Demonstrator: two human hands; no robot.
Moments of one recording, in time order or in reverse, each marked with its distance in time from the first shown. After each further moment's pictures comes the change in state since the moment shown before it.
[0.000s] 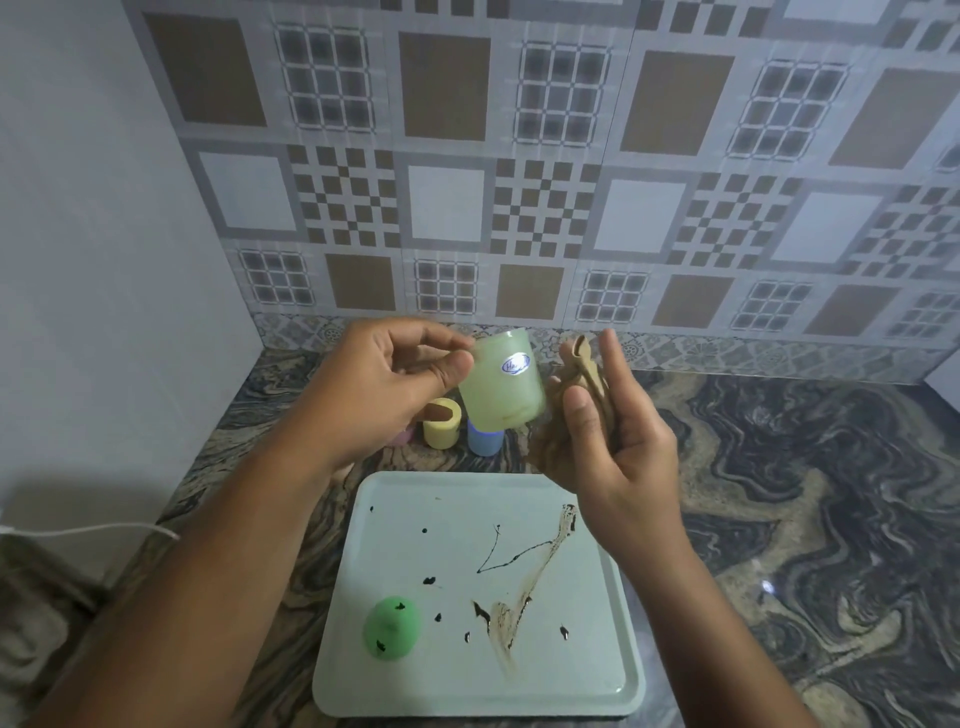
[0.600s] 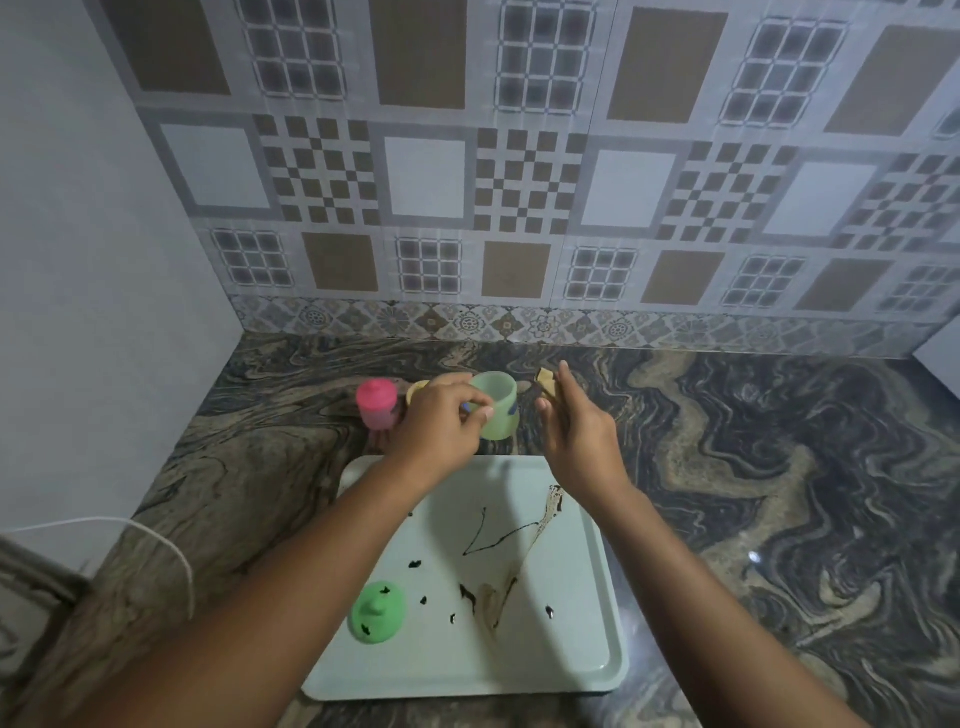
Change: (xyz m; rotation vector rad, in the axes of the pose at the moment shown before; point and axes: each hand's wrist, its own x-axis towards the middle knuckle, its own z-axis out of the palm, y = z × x) left_hand 0.059 -0.141 0.081 0.511 0.064 0.078; right_hand 0.029 0.126 -0.015 -0.589 -0.164 0.112
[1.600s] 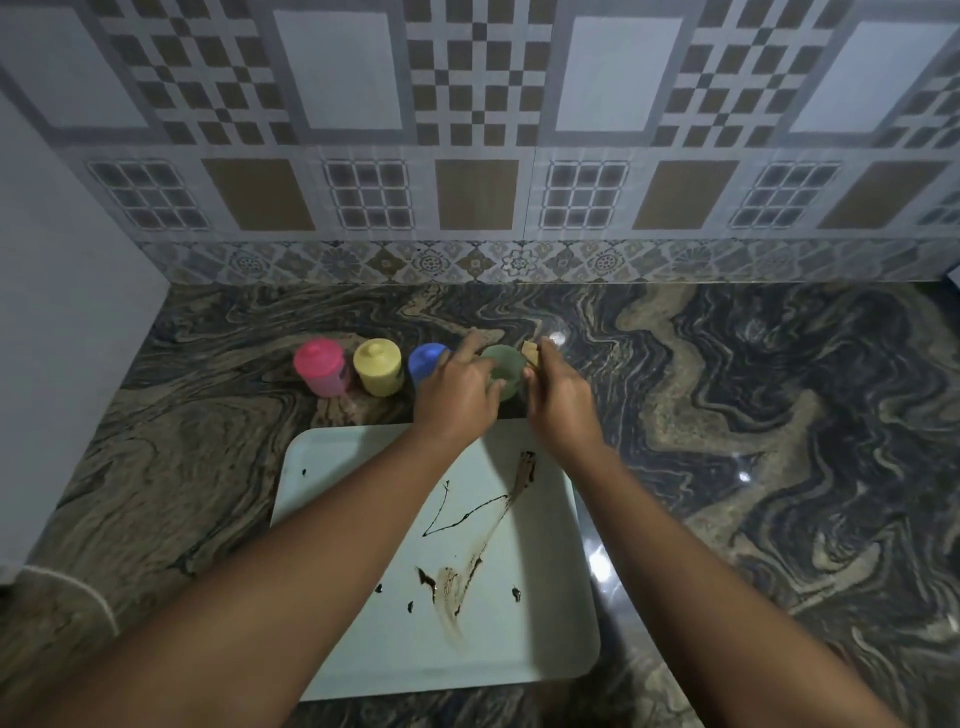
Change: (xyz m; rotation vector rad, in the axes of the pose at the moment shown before) left_hand 0.056 -0.026 0.117 0.453 -0.153 0.040; right_hand 0.039 0.104 0.038 -0.066 -0.135 0.155
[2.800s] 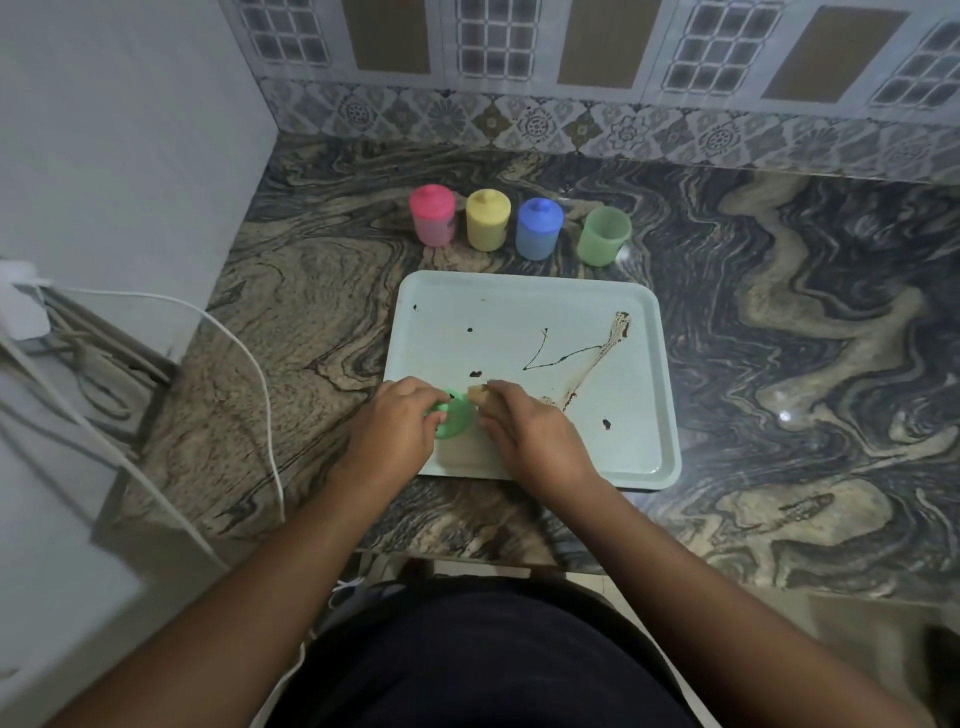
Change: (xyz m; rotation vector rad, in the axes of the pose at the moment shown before) left_hand -0.273 -0.120 -0.034 -0.123 -0.019 -0.174; right_hand -0.227 -0.085 0.083 -0.138 -0.286 -0.264
